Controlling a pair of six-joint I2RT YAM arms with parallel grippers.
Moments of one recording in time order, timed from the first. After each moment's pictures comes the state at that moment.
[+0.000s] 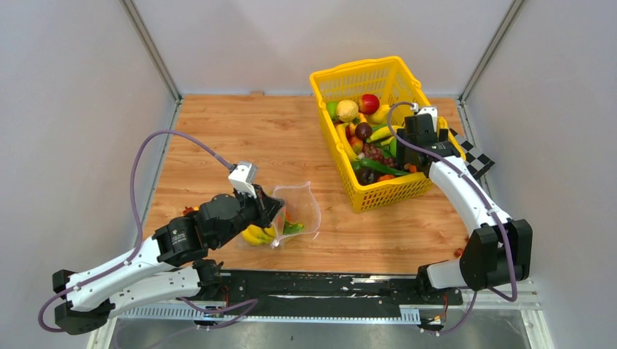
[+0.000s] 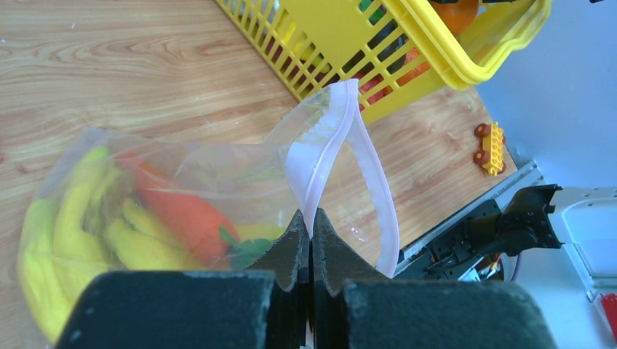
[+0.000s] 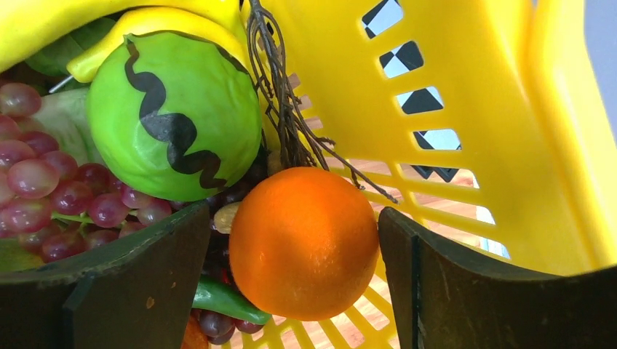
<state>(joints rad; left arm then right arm) -1.11 0.65 0.79 -0.47 -0.40 -0.63 0.21 1.38 1.14 -0.59 0.48 0.15</state>
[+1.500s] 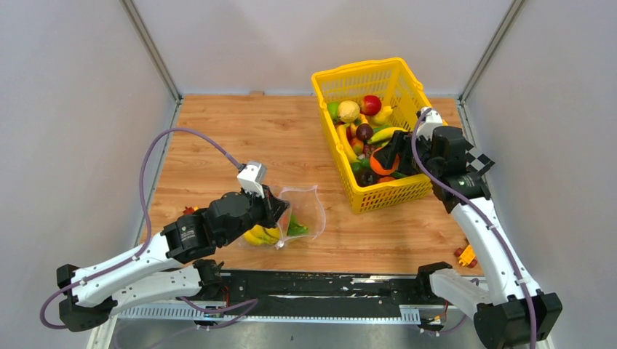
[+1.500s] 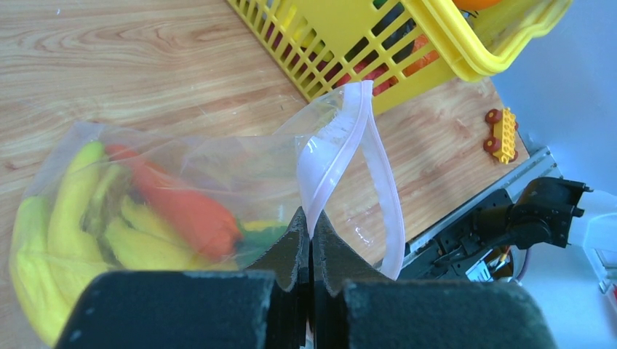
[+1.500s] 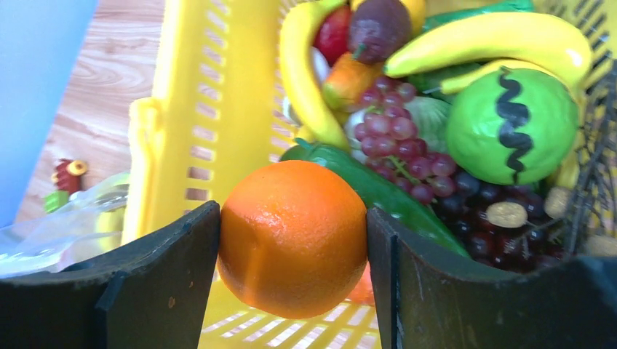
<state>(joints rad) -1.11 0.71 0.79 -0.45 -0.38 -0.63 0.21 1.02 1.01 -0.45 -0.25 0.29</state>
